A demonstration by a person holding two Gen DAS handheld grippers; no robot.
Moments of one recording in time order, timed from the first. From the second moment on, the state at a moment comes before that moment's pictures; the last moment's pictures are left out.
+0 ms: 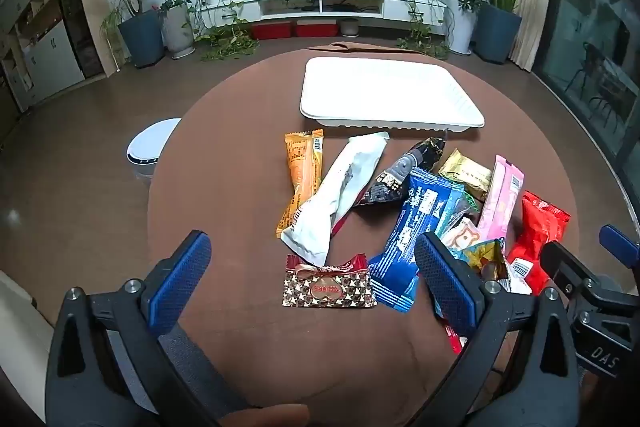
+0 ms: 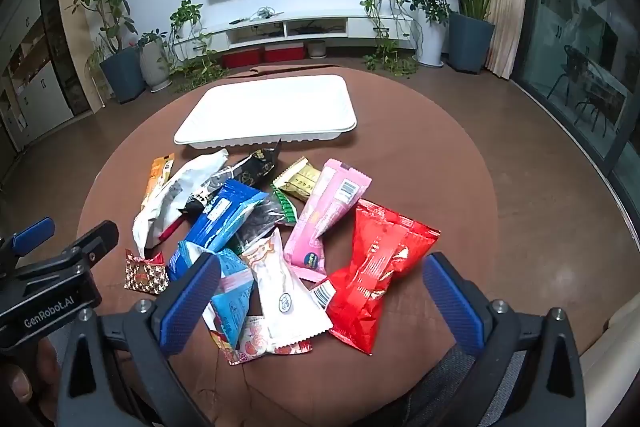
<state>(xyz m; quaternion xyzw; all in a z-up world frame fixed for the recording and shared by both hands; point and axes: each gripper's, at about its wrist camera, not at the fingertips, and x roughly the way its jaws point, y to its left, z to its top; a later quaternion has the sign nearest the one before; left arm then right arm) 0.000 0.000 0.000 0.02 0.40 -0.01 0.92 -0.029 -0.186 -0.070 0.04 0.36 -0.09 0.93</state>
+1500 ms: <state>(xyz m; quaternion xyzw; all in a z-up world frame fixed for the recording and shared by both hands) -0.001 0.000 -0.002 0.03 0.40 -0.01 0.92 -0.023 -0.180 -0.085 0.04 0.37 -0.08 0.92</state>
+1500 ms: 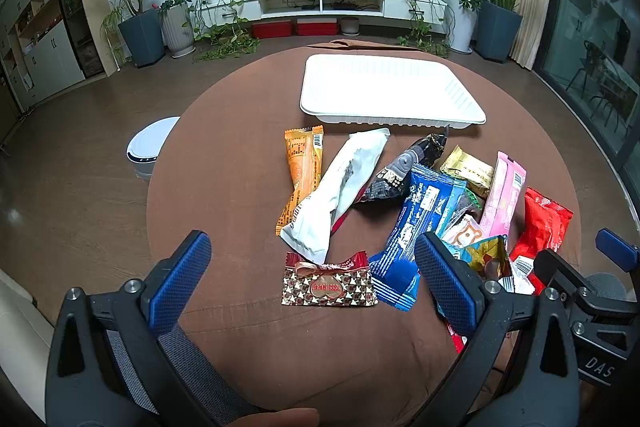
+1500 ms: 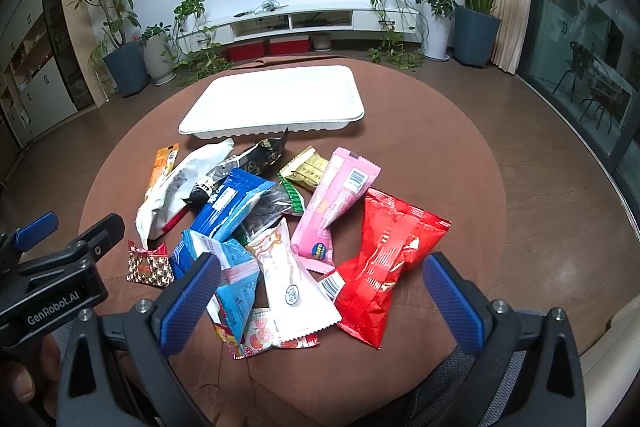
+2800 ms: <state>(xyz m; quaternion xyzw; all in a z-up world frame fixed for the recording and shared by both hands) -0.001 -0.001 -0.006 0.03 0.40 -0.01 0.92 -0.021 -0.181 -0.083 0.04 0.37 -0.08 0.92</state>
